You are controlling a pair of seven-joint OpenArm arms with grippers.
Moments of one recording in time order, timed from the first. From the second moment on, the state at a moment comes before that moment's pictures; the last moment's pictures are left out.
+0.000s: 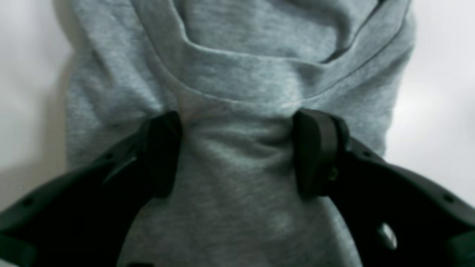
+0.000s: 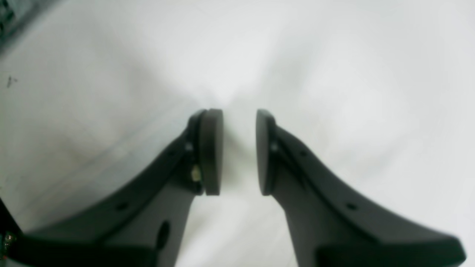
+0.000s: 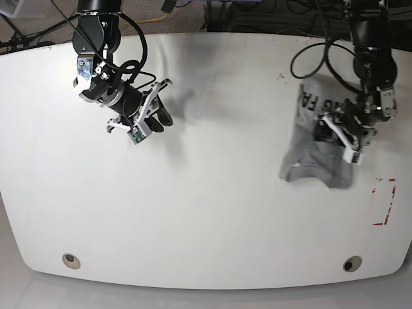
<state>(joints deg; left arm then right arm) -0.4 -24.0 -8.9 78.8 -25.8 -25.7 44.2 -9.7 8.9 7.0 101.7 19.9 40.7 -46.6</state>
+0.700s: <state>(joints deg) 2.0 -44.6 -25.0 68.1 -20.3 -43.0 40.6 -9.8 9.0 6.9 108.4 18.9 40.7 -46.4</state>
